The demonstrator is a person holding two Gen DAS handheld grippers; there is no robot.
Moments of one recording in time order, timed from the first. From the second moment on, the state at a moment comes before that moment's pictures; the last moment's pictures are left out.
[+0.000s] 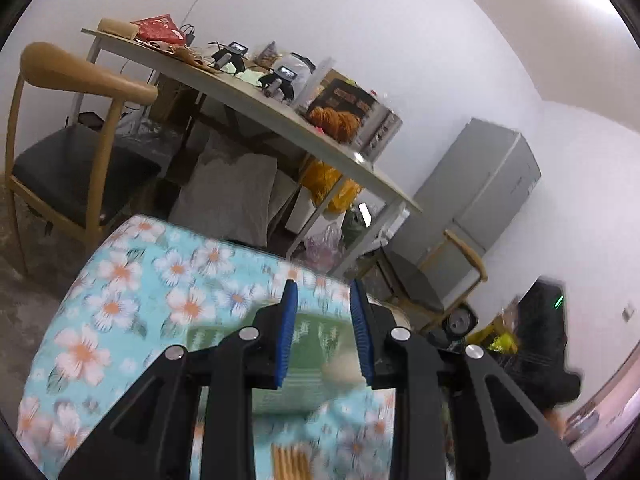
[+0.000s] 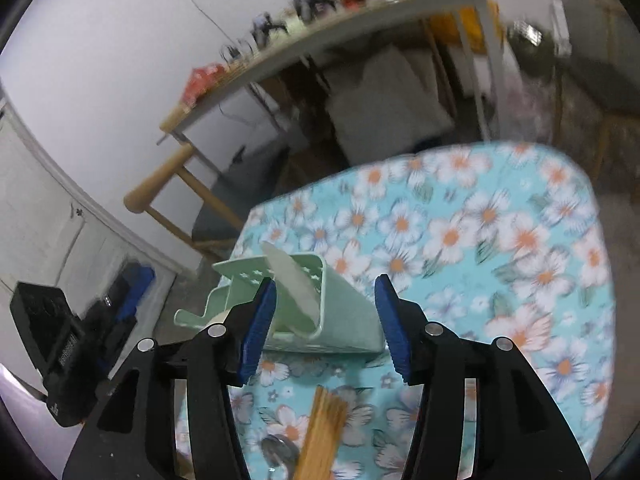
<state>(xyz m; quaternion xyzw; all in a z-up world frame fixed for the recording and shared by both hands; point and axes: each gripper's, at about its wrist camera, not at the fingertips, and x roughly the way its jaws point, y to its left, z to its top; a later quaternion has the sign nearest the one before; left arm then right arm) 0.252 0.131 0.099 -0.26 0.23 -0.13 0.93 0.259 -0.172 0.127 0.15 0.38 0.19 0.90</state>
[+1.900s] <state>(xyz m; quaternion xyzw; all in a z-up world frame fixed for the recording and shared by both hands) 0.176 0.162 -0.066 -0.28 0.42 -0.16 0.85 0.164 -0.082 -0.048 0.07 0.44 0.39 0.80</state>
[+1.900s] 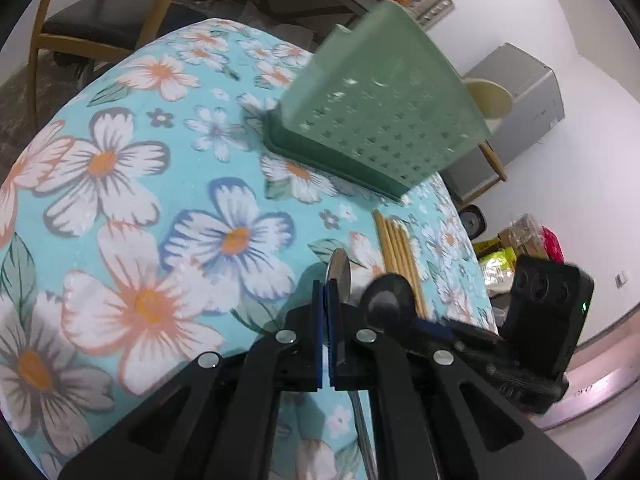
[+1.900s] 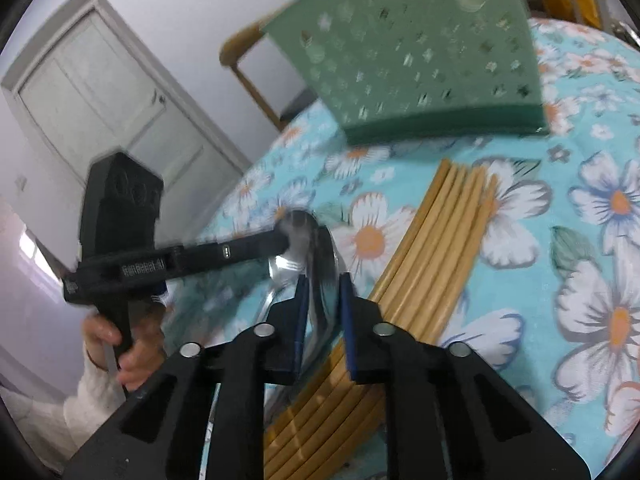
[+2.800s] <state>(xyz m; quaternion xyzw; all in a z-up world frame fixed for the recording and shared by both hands) 0.146 0.166 0.059 -0.24 0.25 -0.14 0.93 0.146 -0.113 0.094 0.13 0.34 0.35 0.86</state>
